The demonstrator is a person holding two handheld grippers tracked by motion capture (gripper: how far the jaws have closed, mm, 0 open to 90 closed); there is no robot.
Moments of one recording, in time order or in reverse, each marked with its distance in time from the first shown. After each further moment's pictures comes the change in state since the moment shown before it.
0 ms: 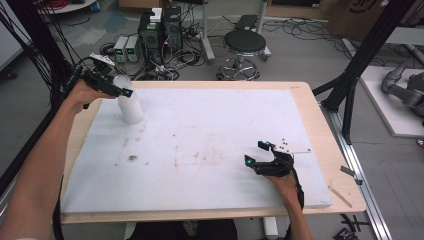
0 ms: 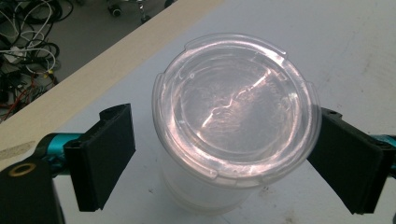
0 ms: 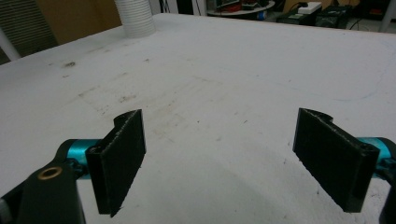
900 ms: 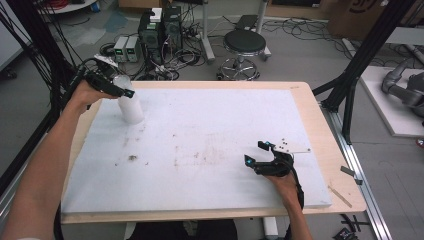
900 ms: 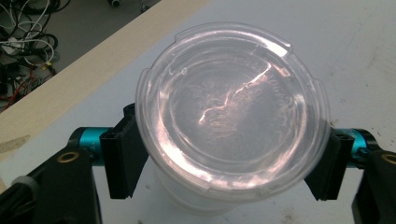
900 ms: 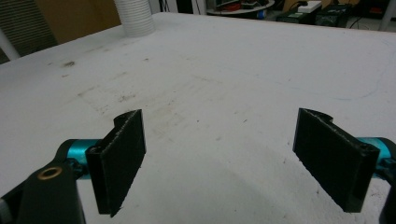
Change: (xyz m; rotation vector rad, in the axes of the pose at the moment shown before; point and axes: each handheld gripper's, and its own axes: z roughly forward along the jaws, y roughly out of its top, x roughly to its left) left arm -0.003 0.001 0.006 0.031 0.001 -0.002; right arm 0.000 0.000 0.000 0.003 -0.001 0.003
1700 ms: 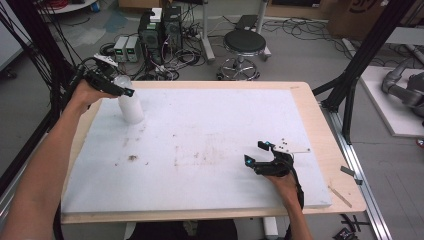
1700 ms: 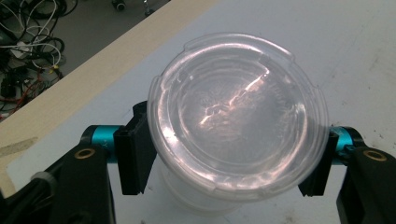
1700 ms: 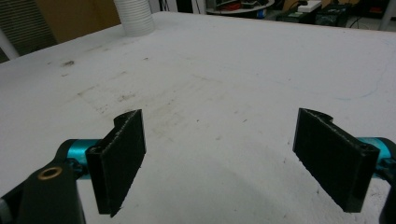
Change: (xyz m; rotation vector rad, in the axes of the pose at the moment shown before) left arm -0.003 0.002 -0.004 -0.011 0.018 0.006; right arm 0.000 0.000 0.000 0.001 -0.003 -0.004
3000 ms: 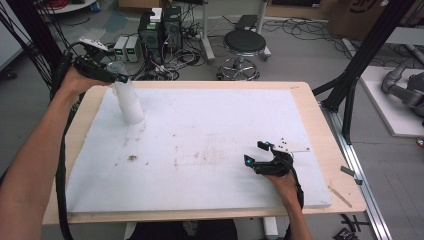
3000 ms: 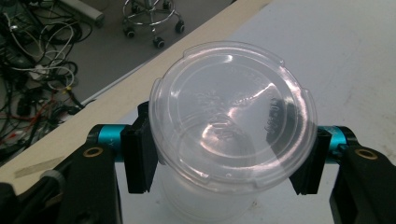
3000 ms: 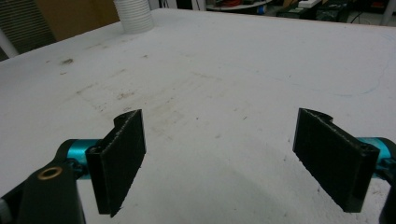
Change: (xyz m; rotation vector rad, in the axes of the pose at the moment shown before) left arm -0.005 0.028 -0.045 -0.078 0.028 0.003; right arm -0.001 0.000 0.001 0.015 0.003 0.009
